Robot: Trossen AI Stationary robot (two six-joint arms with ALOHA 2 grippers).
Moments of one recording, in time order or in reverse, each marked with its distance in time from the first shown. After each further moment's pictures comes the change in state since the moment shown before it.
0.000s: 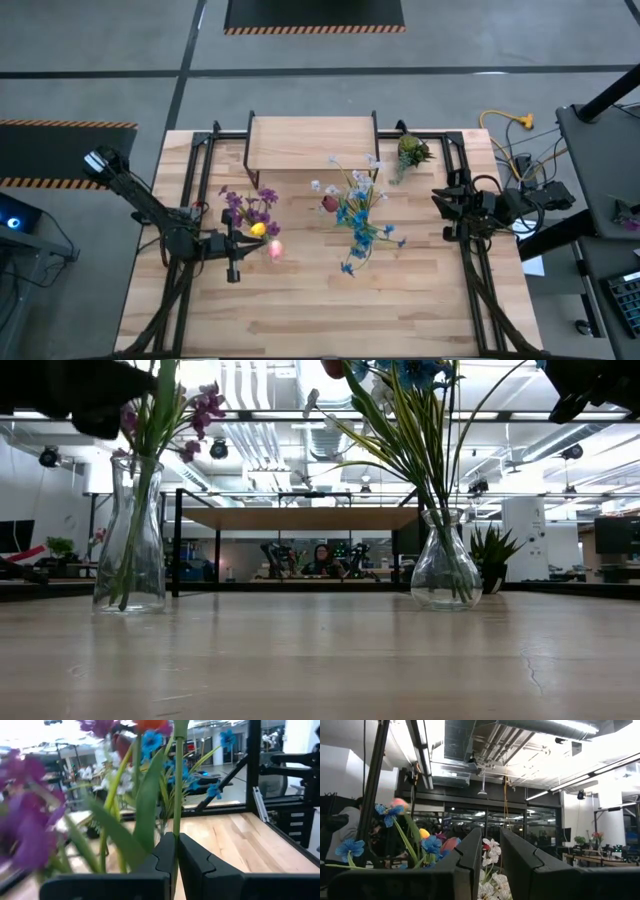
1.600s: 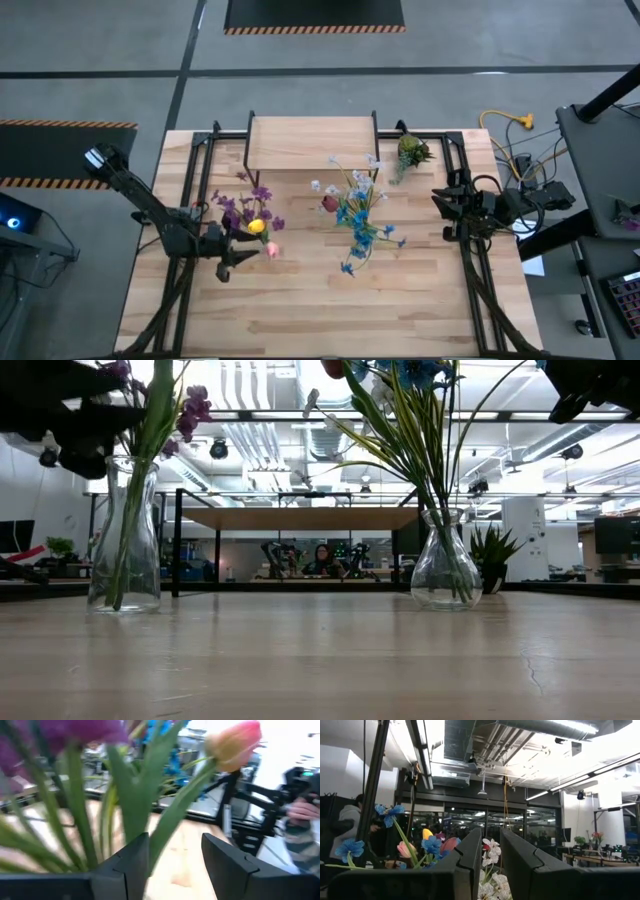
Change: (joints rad) left arm -0.022 -0.100 -0.107 -0.005 0.061 -0.346; right arm 0.000 0.000 0.000 0.001 0.000 0.000
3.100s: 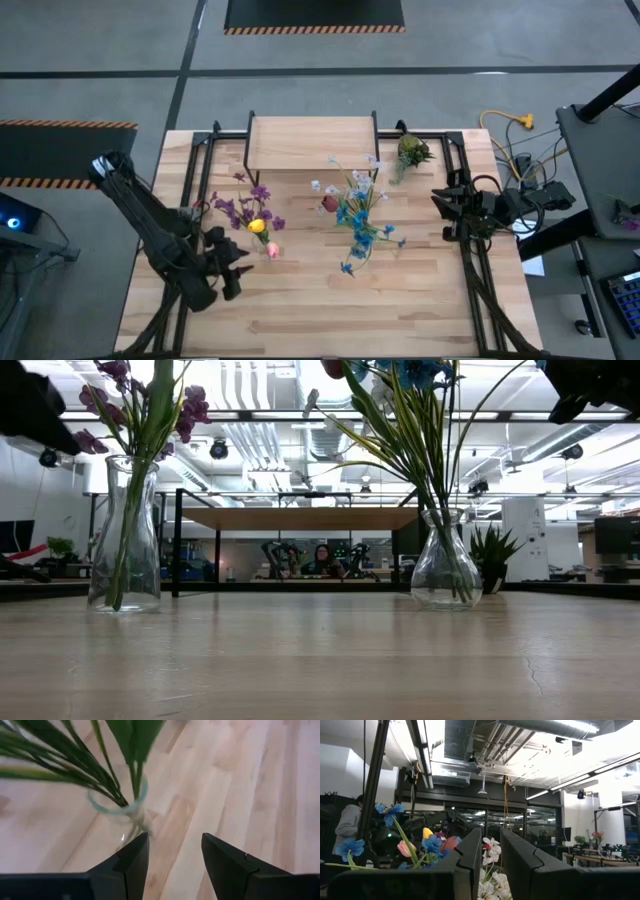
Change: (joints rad) left arm -0.127 0.307 0.773 -1.736 0.074 -0.993; right arm 0.000 0.000 0.000 -0.006 0.000 0.001
